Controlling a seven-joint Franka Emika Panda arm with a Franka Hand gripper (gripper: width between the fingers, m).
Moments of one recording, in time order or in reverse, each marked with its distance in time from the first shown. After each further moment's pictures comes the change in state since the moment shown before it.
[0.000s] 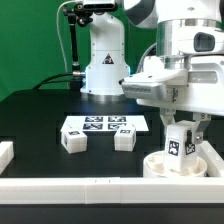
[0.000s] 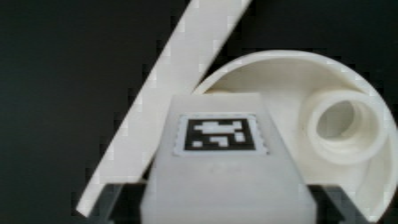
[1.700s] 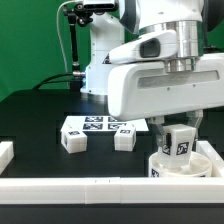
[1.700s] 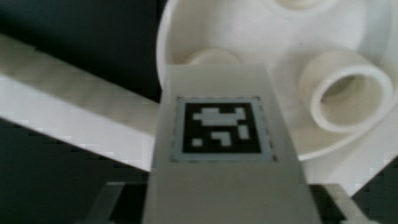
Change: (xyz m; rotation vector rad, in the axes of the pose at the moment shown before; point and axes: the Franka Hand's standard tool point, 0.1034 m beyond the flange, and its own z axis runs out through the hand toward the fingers) arm -0.010 0.000 0.004 0.016 0.131 1.605
